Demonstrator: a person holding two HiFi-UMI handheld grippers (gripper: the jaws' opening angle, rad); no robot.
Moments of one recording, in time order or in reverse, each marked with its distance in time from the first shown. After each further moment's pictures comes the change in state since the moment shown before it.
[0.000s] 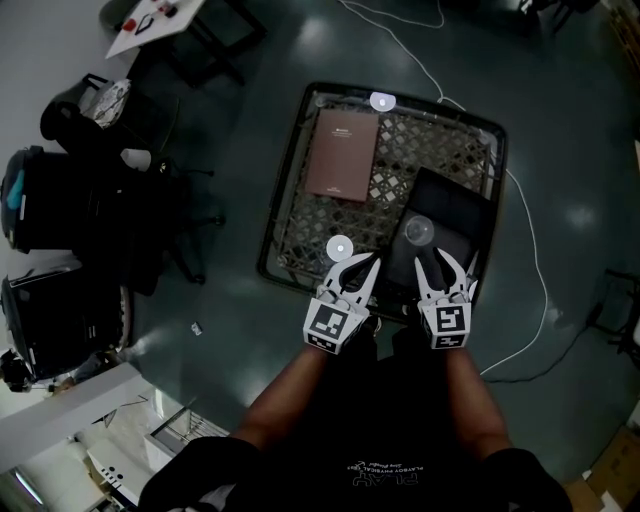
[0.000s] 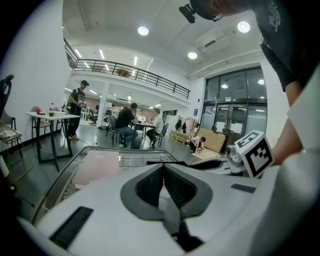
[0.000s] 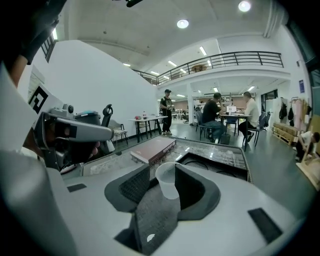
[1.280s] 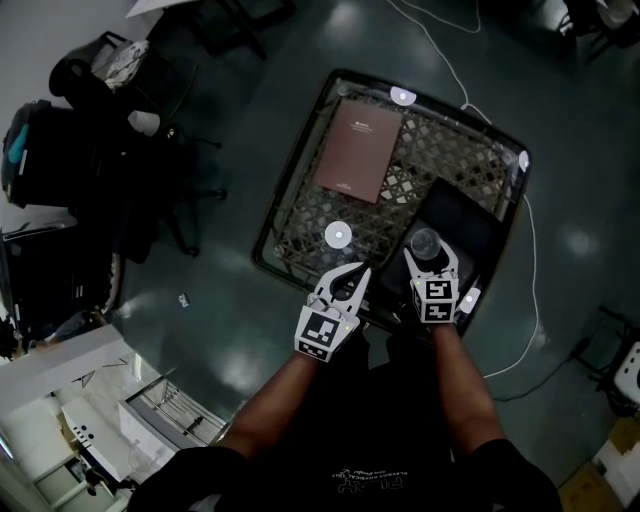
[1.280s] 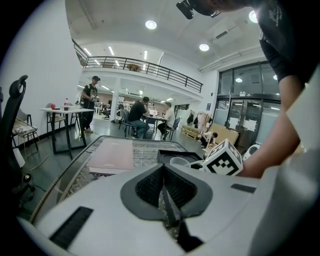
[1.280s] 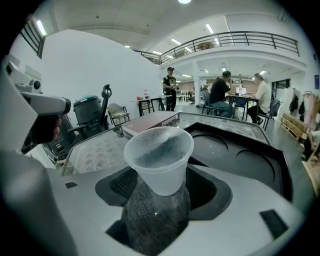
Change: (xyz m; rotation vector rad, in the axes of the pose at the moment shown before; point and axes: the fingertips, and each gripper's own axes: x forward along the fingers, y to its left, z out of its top) left arm -0.007 0.022 -0.036 -0.060 0.074 0.137; right arm 0.095 -0.020 -0.067 -0.001 0.214 0.067
